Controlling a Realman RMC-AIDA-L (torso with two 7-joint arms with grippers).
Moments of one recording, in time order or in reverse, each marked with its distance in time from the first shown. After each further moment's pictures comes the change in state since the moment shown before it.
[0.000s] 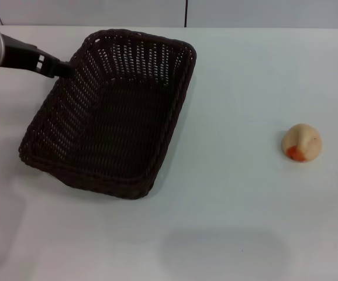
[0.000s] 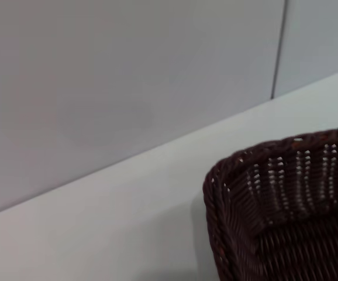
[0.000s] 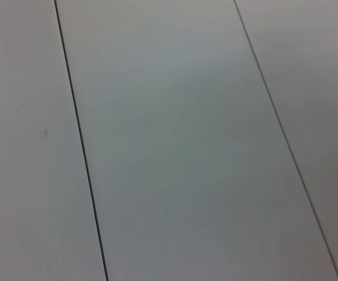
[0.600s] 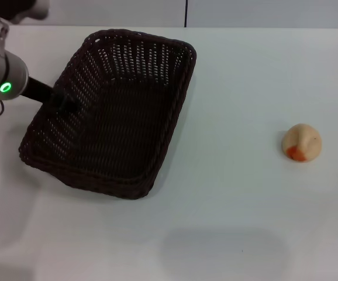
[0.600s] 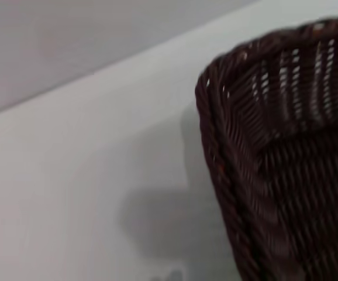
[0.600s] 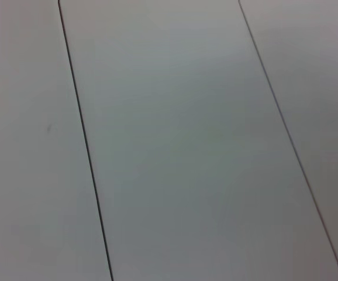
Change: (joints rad) left arm -0.135 -0.002 0.005 0.321 0.065 0.017 0.014; right arm -0.004 0.001 -0.010 -0.002 -0.002 0.003 0.000
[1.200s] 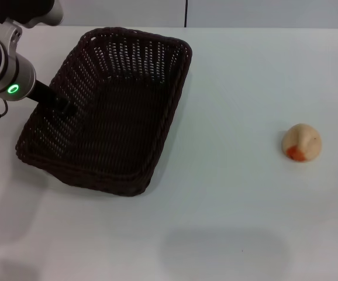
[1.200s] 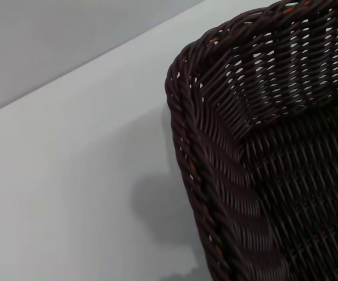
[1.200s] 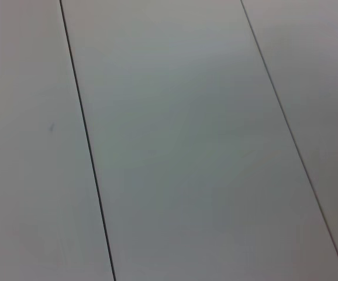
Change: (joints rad) left arm -0.035 -0.002 0.034 0.029 0.043 -0.020 0.000; right arm 0.004 0.000 -0.003 0.001 0.000 0.001 0.000
